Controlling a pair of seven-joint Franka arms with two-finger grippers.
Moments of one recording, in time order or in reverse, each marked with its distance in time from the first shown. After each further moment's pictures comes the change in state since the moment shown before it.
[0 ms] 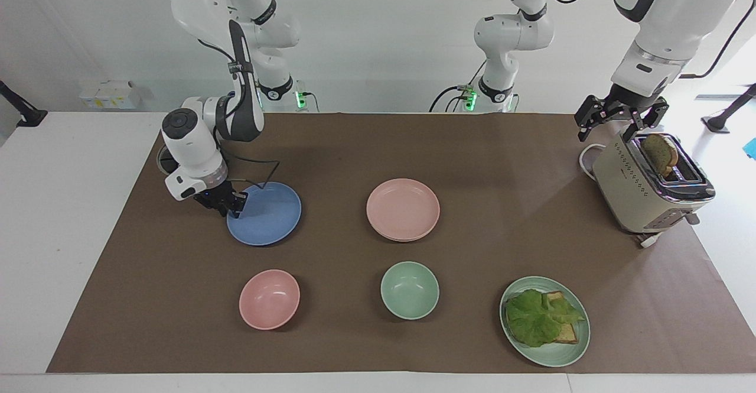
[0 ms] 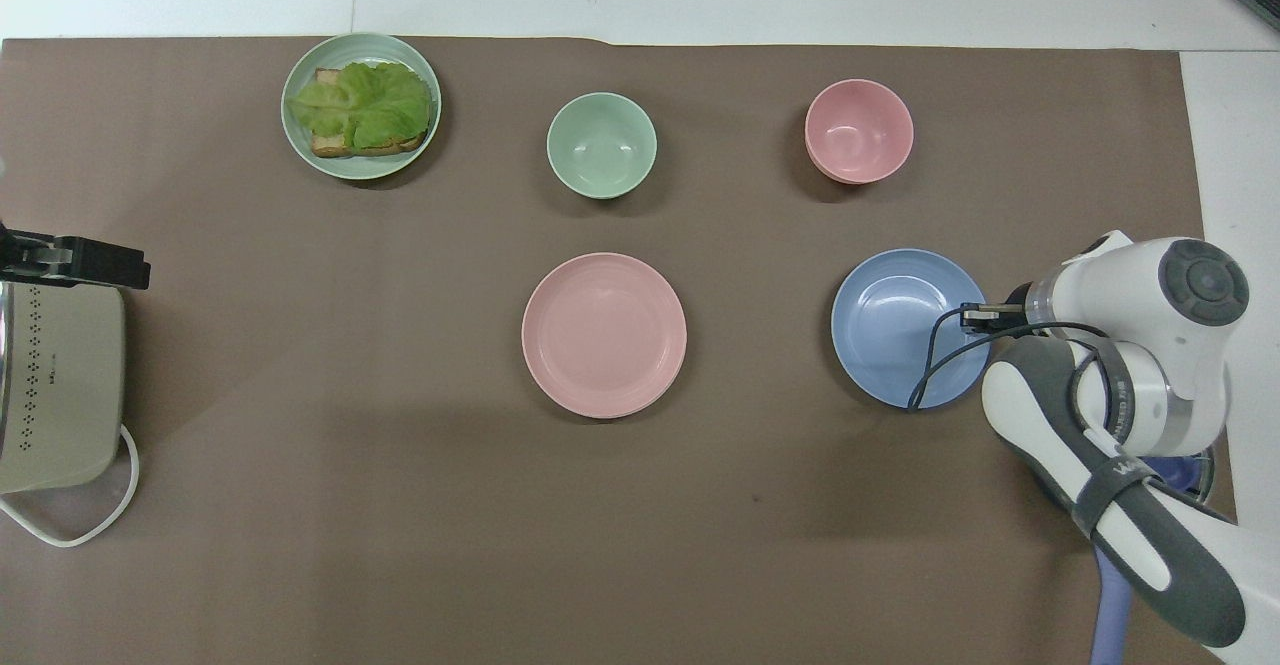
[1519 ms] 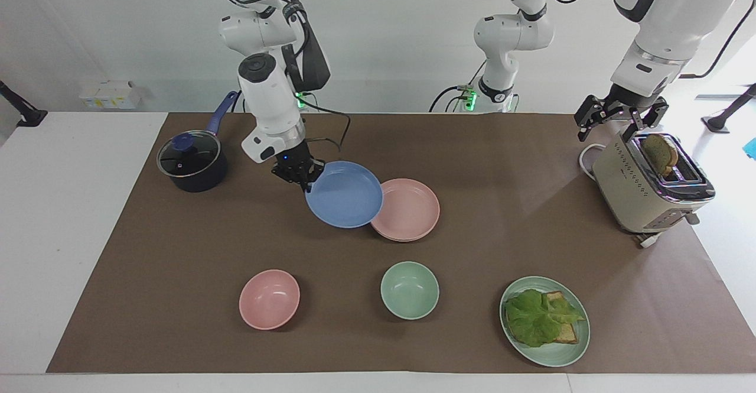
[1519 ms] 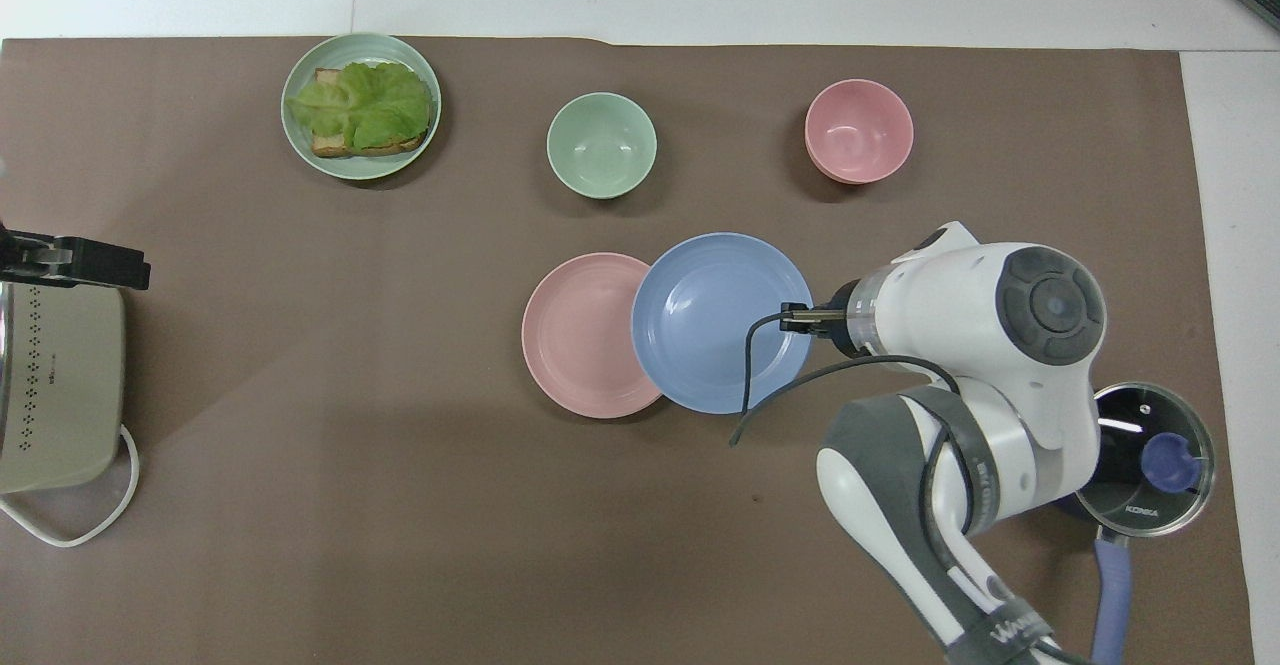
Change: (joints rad) left arm 0.000 0.000 0.000 0.000 0.000 -0.001 0.000; right arm 0.394 -0.147 0.021 0.105 0.172 -0.132 0.289
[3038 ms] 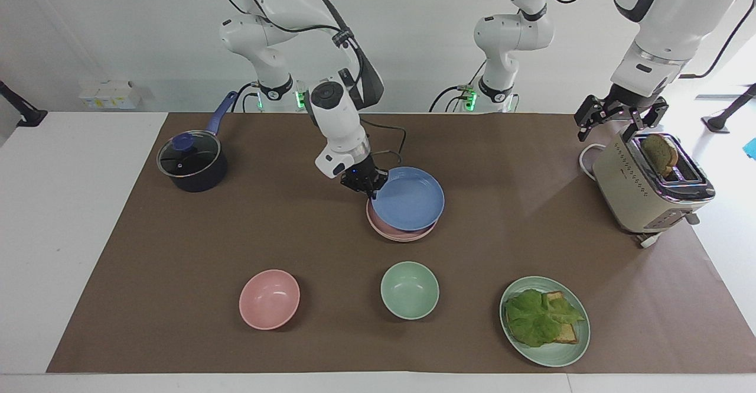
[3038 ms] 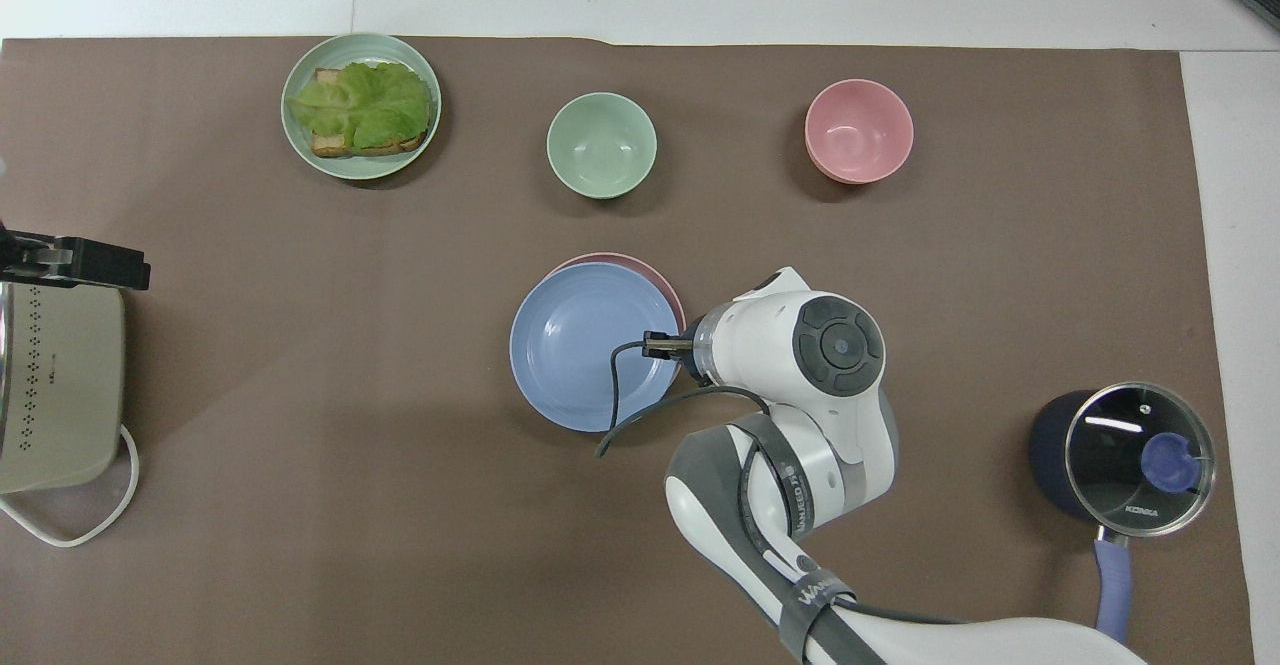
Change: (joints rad) left arm 0.000 0.000 0.000 0.000 0.000 -0.001 0.000; right arm 0.175 0.193 0.008 0.019 0.133 0.213 0.075
